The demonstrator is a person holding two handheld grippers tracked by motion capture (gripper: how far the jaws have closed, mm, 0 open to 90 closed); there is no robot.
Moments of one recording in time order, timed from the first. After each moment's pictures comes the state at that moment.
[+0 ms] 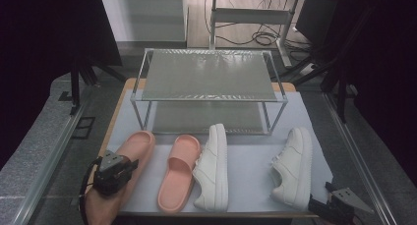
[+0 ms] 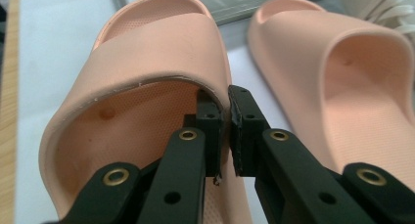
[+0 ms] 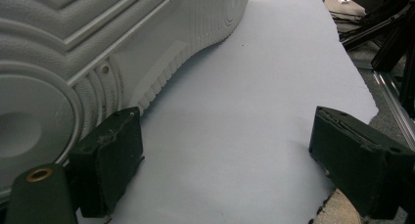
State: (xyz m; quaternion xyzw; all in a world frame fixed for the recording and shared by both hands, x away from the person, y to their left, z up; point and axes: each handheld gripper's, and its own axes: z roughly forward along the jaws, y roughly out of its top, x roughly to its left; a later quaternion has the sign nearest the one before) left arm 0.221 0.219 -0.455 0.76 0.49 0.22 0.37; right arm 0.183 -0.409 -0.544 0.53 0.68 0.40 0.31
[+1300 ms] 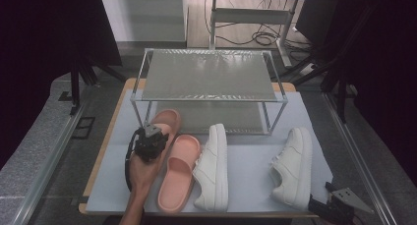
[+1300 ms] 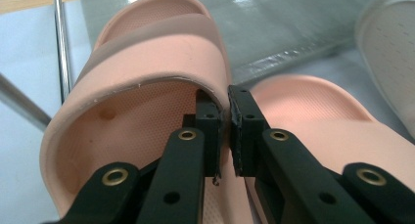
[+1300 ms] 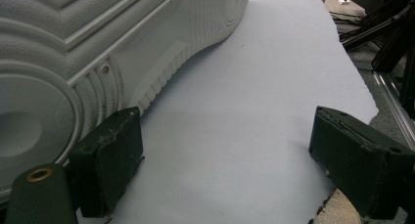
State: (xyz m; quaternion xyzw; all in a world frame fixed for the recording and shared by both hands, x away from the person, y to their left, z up) left arm 0.326 0.148 -0.470 0.75 0.50 0.24 0.37; right arm 0.182 -0.409 -0.544 0.53 0.68 0.40 0.31
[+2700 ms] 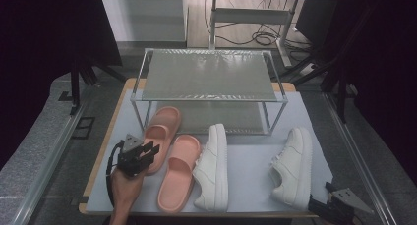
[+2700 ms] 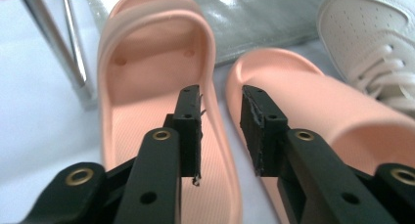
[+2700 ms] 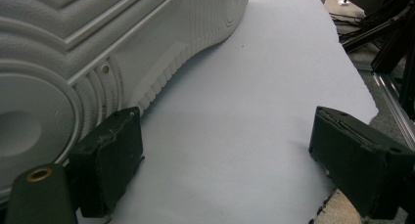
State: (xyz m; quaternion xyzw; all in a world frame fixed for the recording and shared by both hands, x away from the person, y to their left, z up) left arm 0.265 0.191 -0.465 0.74 0.49 0.21 0.41; right arm 0.182 -0.409 -0.545 0.53 0.68 0.41 0.32
